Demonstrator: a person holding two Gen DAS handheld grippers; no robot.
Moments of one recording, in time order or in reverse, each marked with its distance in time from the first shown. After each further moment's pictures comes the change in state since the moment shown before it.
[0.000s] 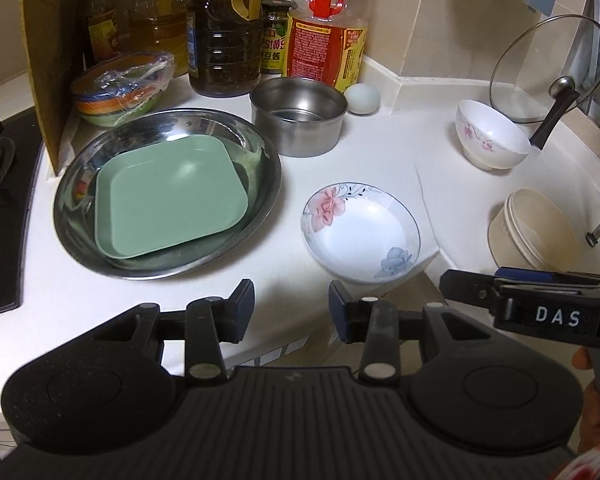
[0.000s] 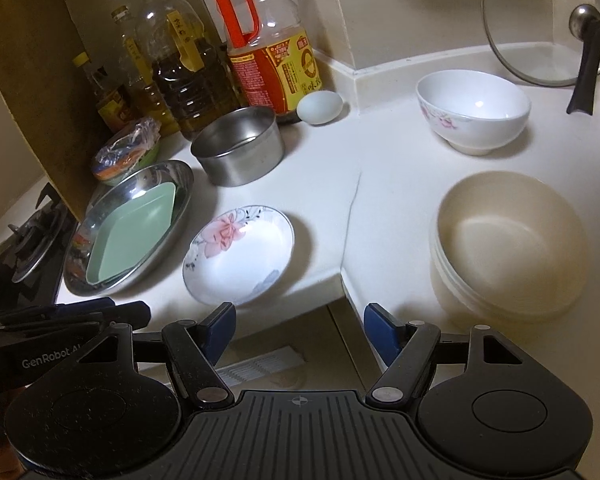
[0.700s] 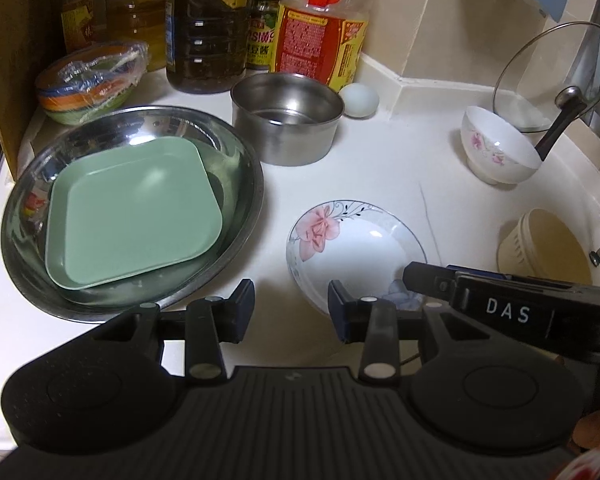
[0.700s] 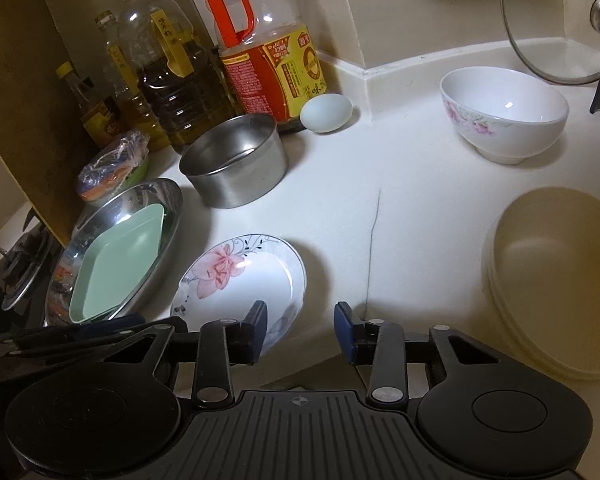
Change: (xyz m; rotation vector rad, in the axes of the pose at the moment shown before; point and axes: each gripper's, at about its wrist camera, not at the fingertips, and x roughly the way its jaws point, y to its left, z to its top) left arm 0.046 0.000 0.015 -0.025 0.002 -0.049; right arm 0.050 0.000 0.018 0.032 -0.029 0.015
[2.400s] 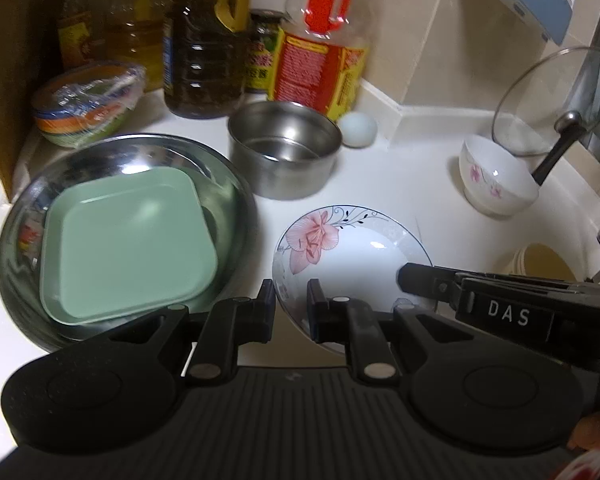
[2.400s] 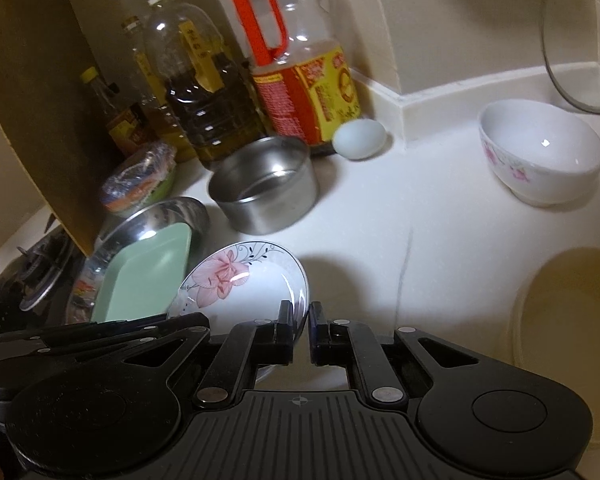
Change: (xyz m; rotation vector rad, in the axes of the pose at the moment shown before) left arm -0.004 0.001 0.019 -0.019 -0.058 -0.009; right arm -0.002 0.011 0.025 -0.059 -0.014 0.075
